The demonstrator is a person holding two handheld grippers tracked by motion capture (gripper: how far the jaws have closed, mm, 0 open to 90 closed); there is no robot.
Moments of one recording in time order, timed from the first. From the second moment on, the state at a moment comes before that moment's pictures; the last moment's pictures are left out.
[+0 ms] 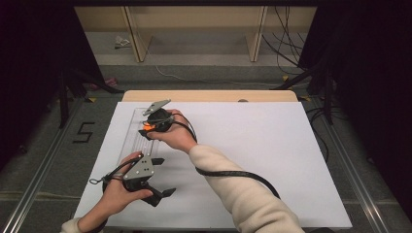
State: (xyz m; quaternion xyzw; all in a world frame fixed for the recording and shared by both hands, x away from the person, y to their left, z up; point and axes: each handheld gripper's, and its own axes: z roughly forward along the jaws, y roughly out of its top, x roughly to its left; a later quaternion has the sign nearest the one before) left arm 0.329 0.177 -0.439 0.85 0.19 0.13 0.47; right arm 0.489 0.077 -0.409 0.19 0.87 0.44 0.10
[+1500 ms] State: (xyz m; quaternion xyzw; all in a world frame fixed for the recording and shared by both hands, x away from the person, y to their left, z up) left arm 0.329 0.177 -0.439 0.85 0.19 0.13 0.47; right arm 0.495 0.093 -0.416 0.18 0.88 0.43 0.08
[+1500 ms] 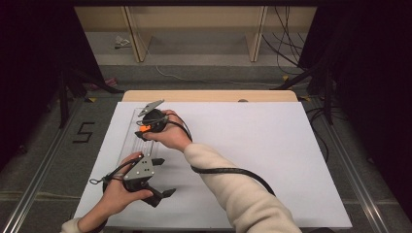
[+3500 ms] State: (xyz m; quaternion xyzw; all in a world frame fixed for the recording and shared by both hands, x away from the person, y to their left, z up) left arm 0.328 0.177 -0.439 0.86 0.18 0.13 0.47; right arm 0.502 0.111 -0.430 0.18 0.89 0.40 0.07
